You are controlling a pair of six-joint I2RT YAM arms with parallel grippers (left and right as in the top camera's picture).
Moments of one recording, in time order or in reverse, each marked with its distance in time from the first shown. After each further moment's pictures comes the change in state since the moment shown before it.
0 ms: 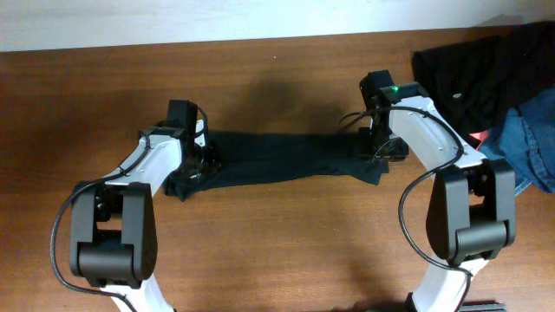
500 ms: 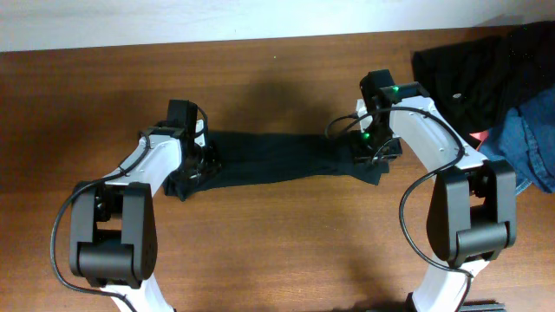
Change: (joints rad) left arm 0.000 0.000 0.000 0.000 0.000 0.000; right arm 0.008 -0.010 0.005 -0.015 -0.179 -0.215
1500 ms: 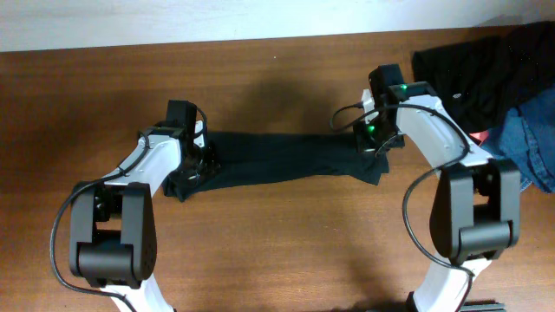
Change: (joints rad) left arm 0.004 -0.001 0.000 -0.012 -0.003 0.004; right arm -0.043 0.000 0.000 0.113 -0.034 -0.036
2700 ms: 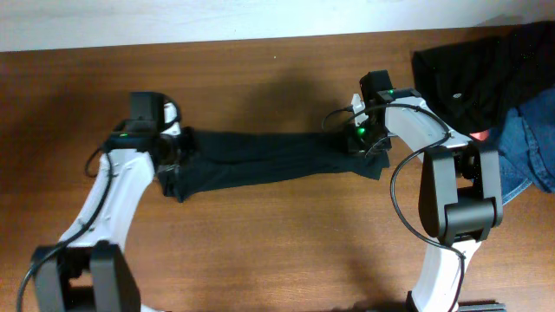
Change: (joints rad) left arm 0.065 -0.283 -0.024 -0.029 0.003 0.001; right arm 0.006 0.140 -0.004 0.131 -0.079 0.000
